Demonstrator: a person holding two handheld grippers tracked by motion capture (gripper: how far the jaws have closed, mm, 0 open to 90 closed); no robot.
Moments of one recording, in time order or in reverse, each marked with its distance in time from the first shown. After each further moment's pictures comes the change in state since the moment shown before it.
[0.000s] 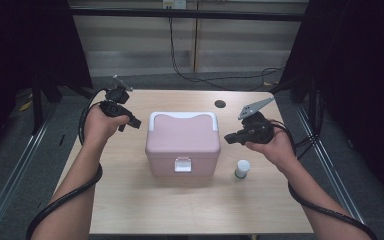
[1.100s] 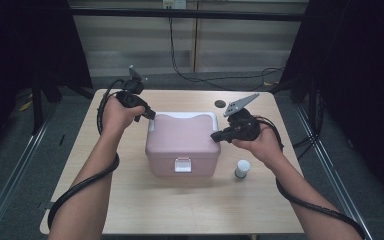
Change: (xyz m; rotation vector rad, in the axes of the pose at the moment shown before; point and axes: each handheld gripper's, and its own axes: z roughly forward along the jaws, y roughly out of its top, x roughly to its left) left arm -0.020 0.037 0.018 -0.018 -0.041 -0.002; right arm 0.014 0.028 0.018 -0.019 0.049 -0.036
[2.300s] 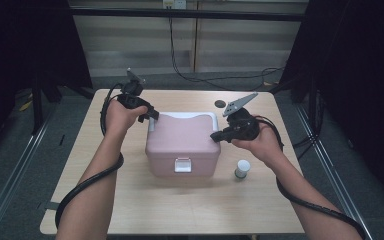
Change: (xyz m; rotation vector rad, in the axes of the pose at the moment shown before) left arm 0.013 -0.002 0.015 -0.027 -0.019 -0.131; right arm 0.000 0.002 0.001 0.017 0.004 0.000
